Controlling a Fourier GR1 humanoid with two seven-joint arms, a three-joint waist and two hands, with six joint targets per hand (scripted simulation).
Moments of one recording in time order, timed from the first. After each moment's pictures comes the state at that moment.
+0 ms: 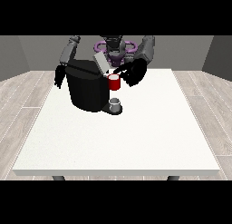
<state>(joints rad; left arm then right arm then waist) -1.15 0.41 0.24 -0.72 -0.51 -0.24 0.01 -0.42 -0.17 -0.13 -1.02 -0.10 0.15 -0.37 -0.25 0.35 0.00</state>
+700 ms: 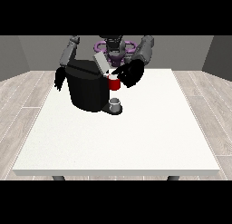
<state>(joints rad) -1.20 0.41 0.23 -0.71 -0.53 -0.20 0.01 -0.47 -0.16 -0.14 -0.95 -0.10 0.16 -0.42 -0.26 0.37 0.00</state>
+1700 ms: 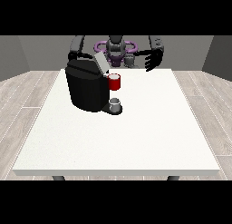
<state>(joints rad) -0.56 0.11 0.30 -0.71 -0.27 -0.31 -0.35 -0.09 -0.09 -0.06 -1.03 -0.06 0.16 -0.45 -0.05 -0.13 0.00</state>
